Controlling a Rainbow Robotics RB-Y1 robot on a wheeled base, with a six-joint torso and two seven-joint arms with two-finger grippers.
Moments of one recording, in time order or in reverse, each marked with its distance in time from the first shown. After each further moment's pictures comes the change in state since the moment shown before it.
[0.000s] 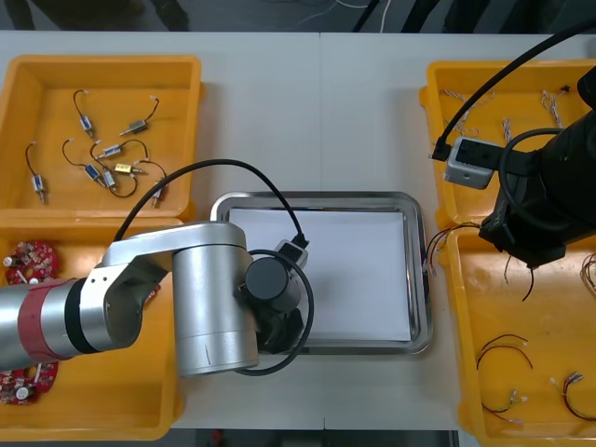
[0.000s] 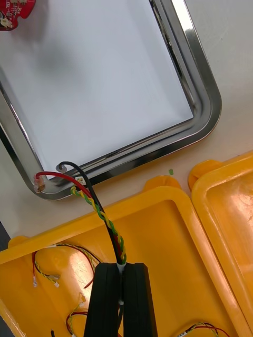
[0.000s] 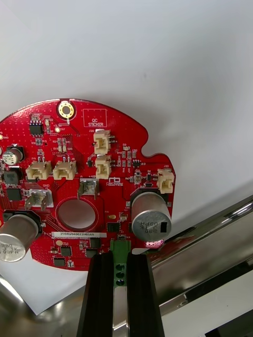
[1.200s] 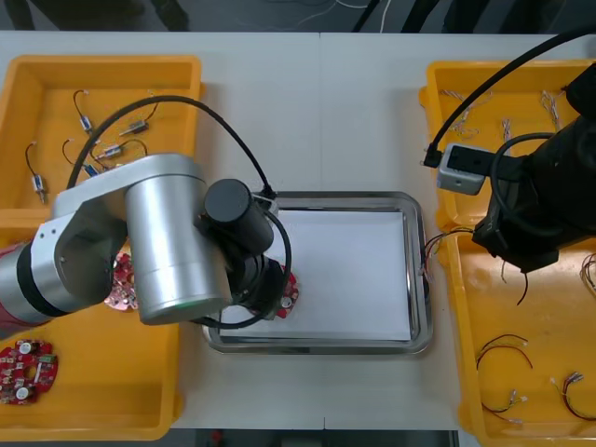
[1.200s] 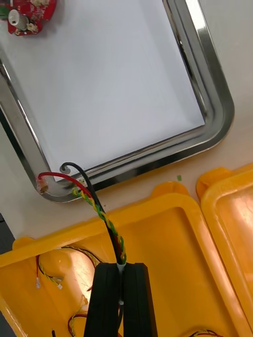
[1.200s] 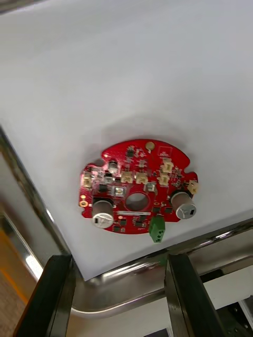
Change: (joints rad) right arm -0.014 0.022 0.026 -0.011 0.001 0.009 0.000; left arm 0.001 0.046 0.235 -0.062 0.128 0.127 0.055
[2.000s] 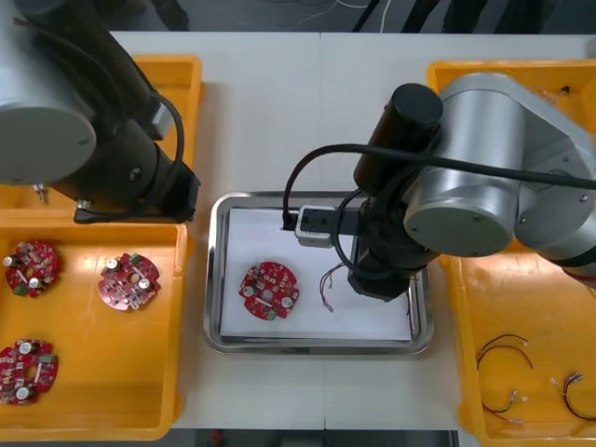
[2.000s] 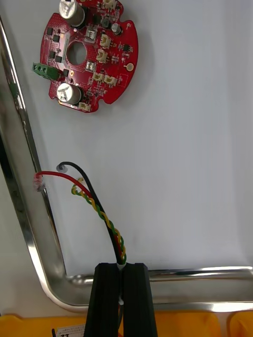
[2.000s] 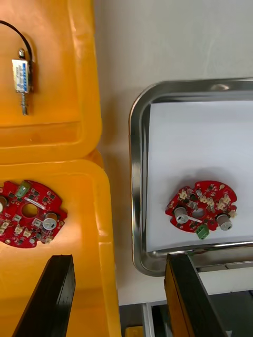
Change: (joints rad) right arm -0.206 0.307 0.498 0.144 0.332 -0.069 -0.038; left arm 0.003 0.118 0.497 -0.006 0.270 0.249 0.000
